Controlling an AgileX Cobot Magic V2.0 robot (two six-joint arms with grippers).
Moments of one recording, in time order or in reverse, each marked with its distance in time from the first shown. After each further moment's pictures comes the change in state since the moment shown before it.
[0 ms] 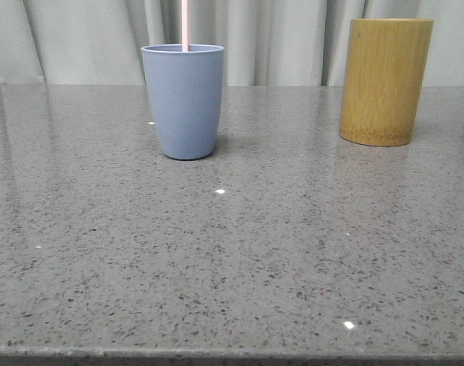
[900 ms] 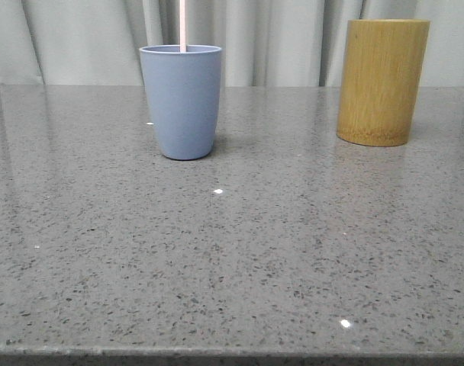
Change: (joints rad) left arm 0.000 0.000 0.000 0.000 -0.003 0.000; right arm -0.273 -0.402 0.697 0.271 -0.639 -0.175
